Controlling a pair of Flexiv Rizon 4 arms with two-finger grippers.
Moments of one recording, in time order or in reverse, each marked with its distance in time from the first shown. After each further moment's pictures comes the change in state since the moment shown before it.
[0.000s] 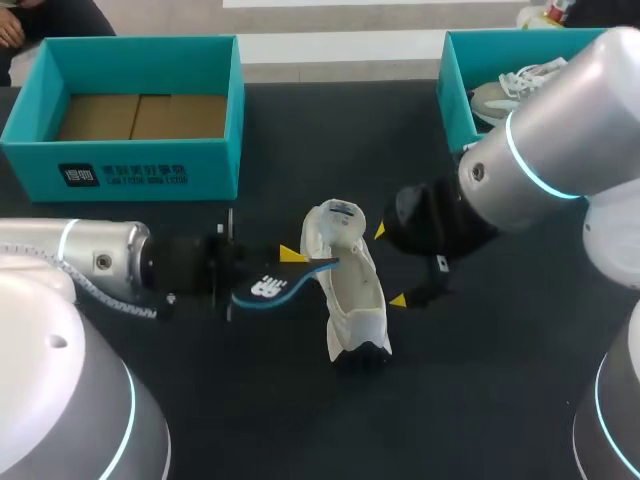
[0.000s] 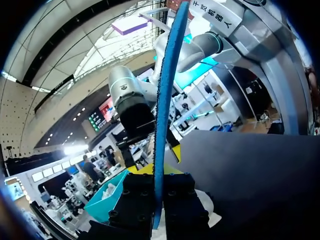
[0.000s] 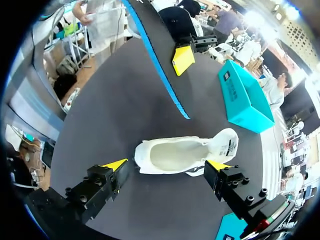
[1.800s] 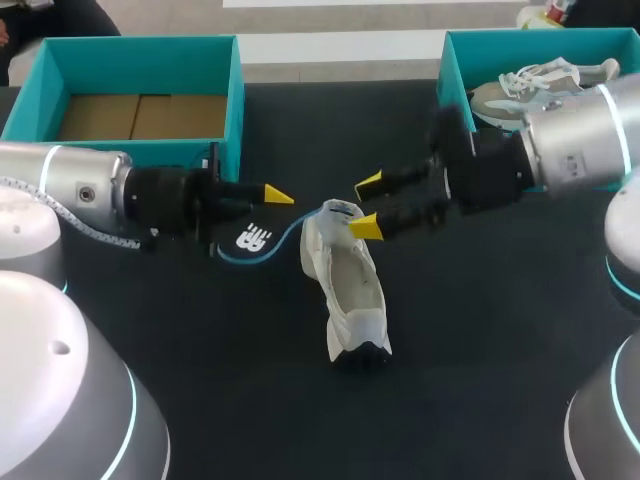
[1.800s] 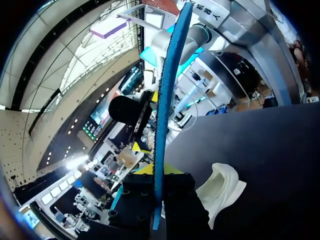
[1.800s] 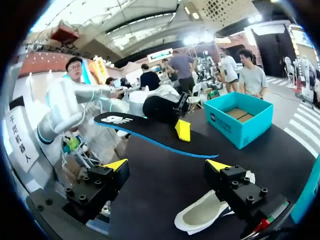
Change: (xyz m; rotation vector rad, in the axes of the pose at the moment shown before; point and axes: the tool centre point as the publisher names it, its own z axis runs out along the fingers) left arm -0.074 0.005 -0.022 -0.045 0.062 0.193; right arm -0.034 0.088 -0.066 -0.655 0.186 0.616
